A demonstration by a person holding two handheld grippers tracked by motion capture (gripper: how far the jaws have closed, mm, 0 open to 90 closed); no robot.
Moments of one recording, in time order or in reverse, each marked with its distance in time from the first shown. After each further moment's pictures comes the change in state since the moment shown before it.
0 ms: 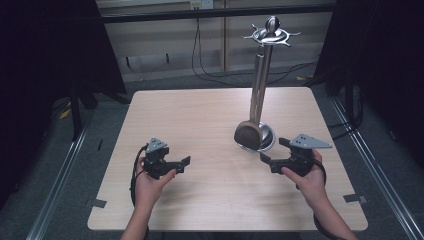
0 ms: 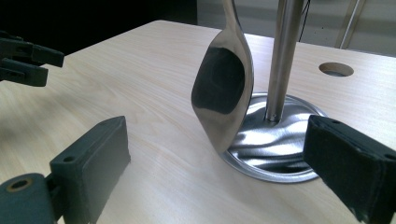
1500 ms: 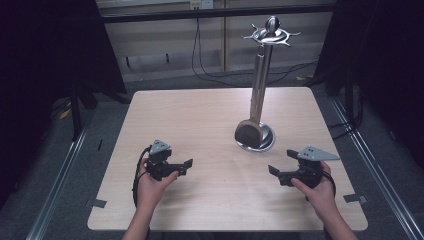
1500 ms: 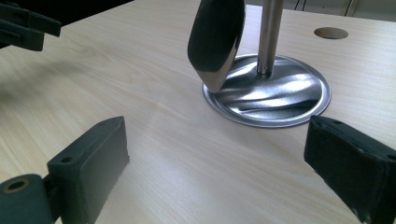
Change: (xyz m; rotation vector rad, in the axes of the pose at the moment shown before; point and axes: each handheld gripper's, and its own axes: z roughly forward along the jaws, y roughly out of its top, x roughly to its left) left arm -0.003 -0.005 0.006 0.025 -0.016 0.012; right arm -0.008 -0.033 -0.020 0.062 0.000 -0.004
